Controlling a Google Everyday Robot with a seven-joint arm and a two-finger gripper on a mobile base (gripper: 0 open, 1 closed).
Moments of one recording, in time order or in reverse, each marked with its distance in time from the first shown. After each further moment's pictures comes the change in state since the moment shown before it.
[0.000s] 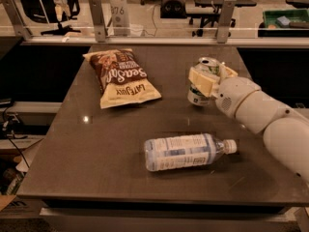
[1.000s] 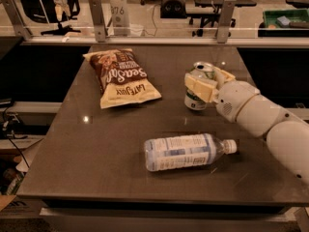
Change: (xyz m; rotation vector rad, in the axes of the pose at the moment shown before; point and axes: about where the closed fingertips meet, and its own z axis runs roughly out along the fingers) arm -0.009 -0.004 -0.002 0.060 0.013 -0.040
